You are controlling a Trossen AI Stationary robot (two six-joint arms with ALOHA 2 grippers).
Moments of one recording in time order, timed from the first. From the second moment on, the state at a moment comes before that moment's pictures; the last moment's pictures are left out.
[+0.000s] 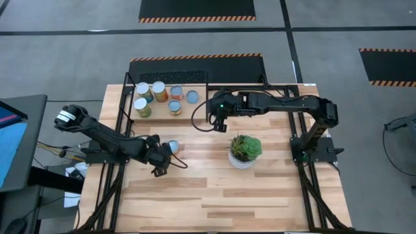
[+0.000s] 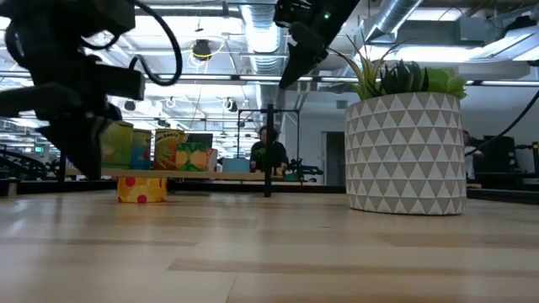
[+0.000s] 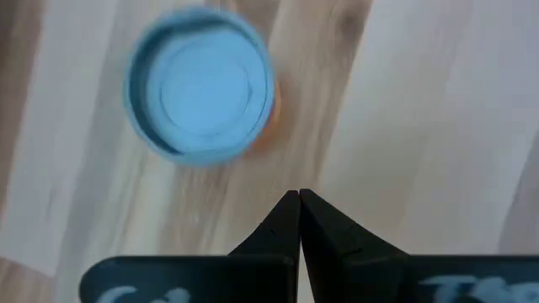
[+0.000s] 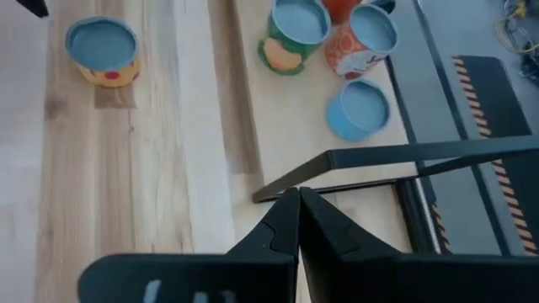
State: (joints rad) left arm -0.34 1.34 0.67 -0.68 -0.29 -0.59; right arm -0.17 1.71 1.53 -0.64 0.25 -0.18
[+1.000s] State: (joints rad) left arm -0.10 1.44 0.77 -0.68 -0.39 -0.31; right arm -0.19 1.71 1.53 -0.70 0.25 -0.22
